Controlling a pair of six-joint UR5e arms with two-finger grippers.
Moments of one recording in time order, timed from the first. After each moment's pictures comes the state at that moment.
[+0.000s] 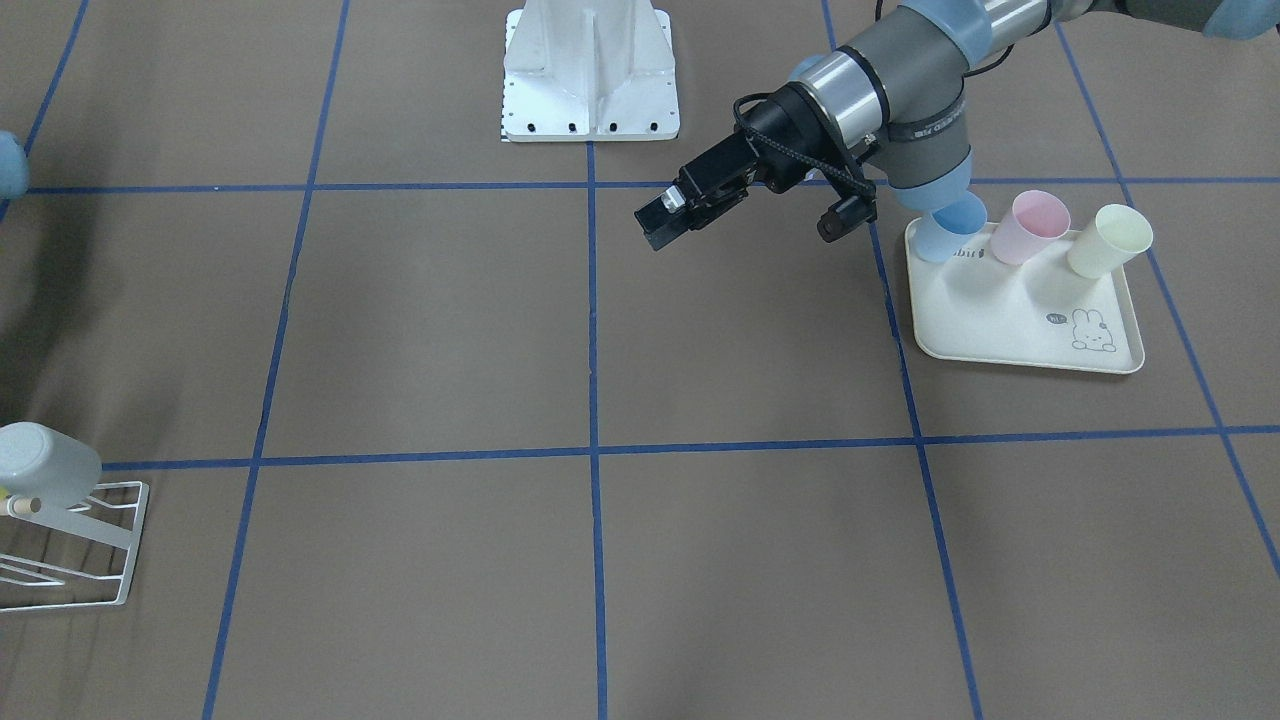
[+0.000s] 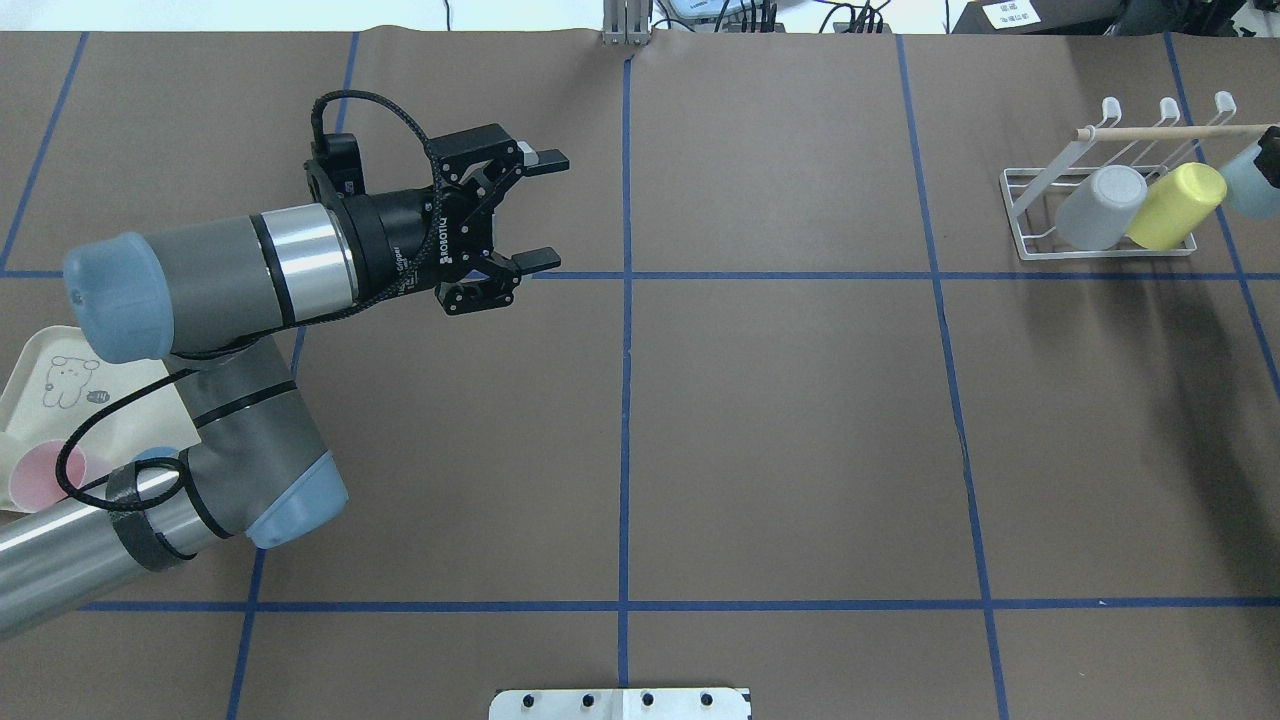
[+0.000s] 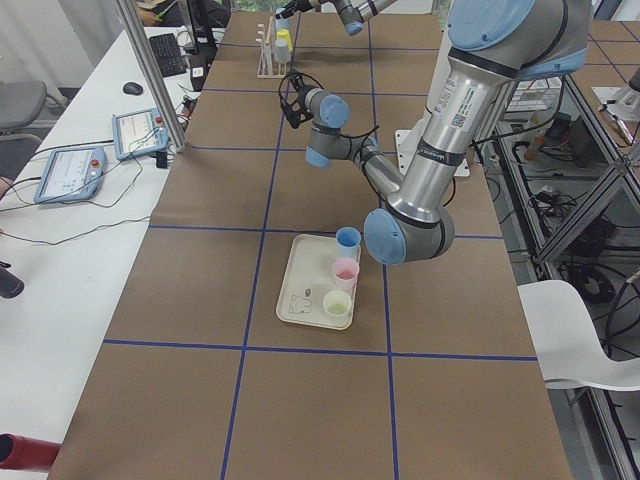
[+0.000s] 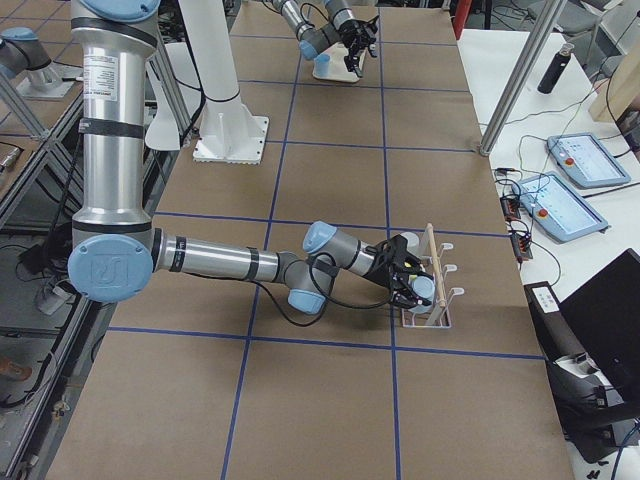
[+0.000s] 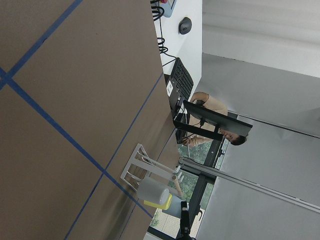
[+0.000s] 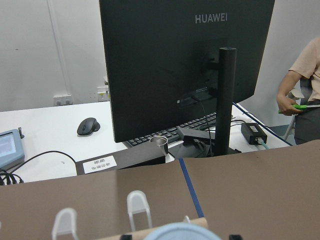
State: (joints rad) left arm -0.63 -2.06 -1.66 -2.95 -1.69 -2.28; right arm 1.08 -1.62 1.39 -0.22 1.30 1.02
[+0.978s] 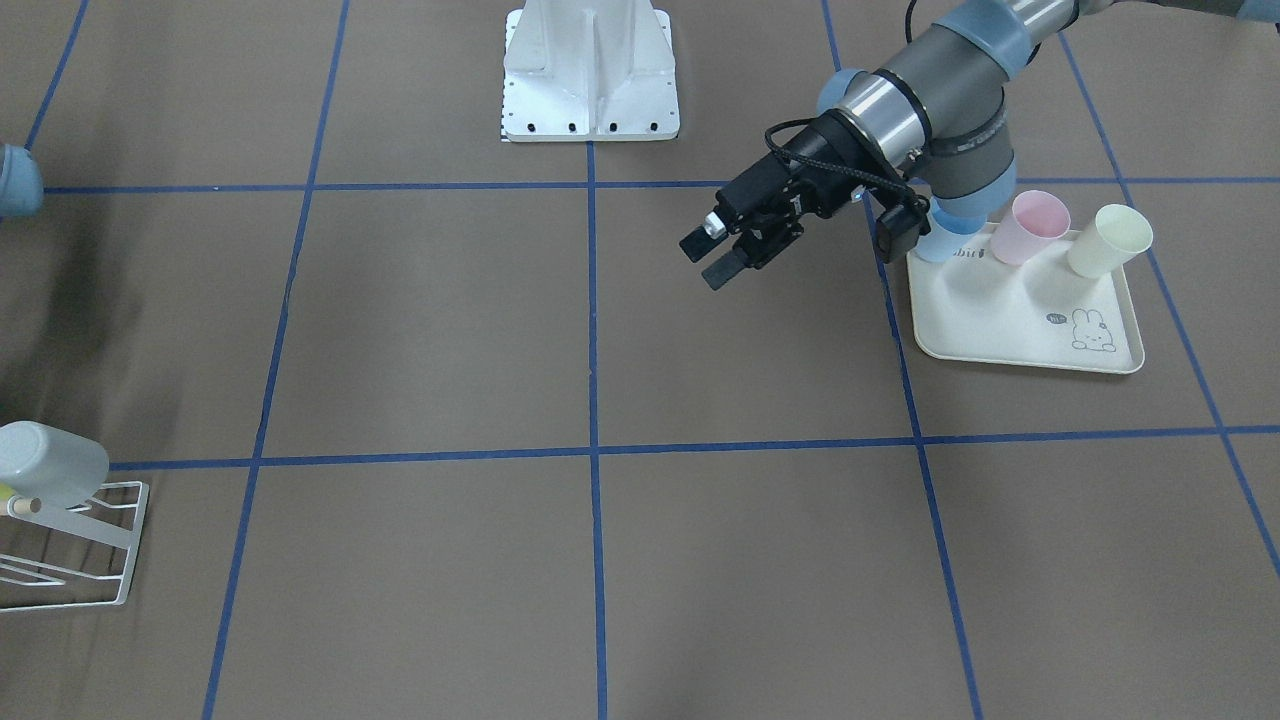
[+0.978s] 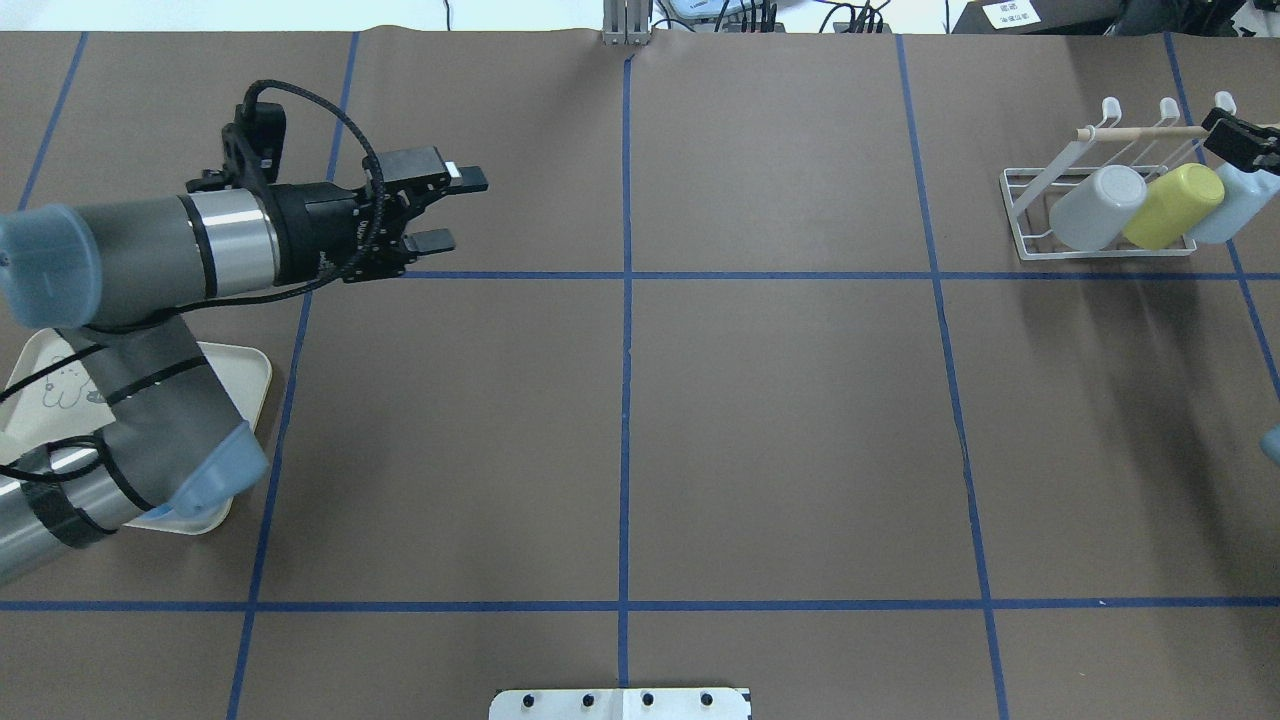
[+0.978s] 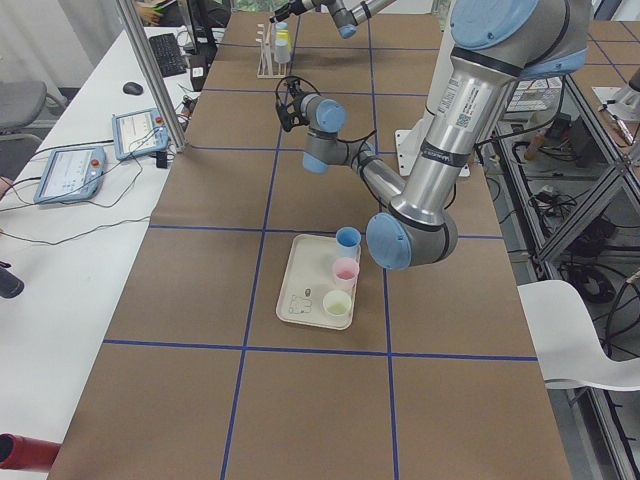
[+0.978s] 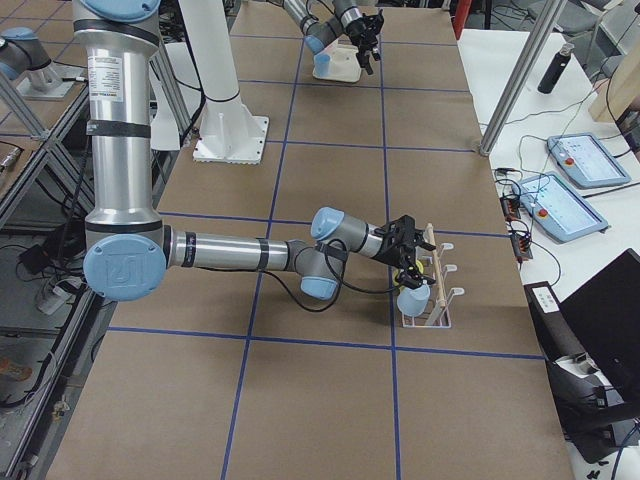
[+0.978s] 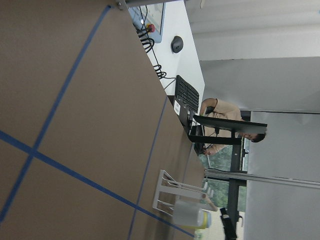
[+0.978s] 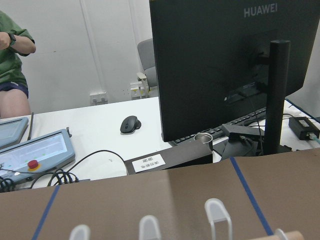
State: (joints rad) left arm -0.75 -1.92 -1.65 -2.84 -1.82 -1.76; right arm 1.08 -1.61 1.47 -0.21 1.43 1.02
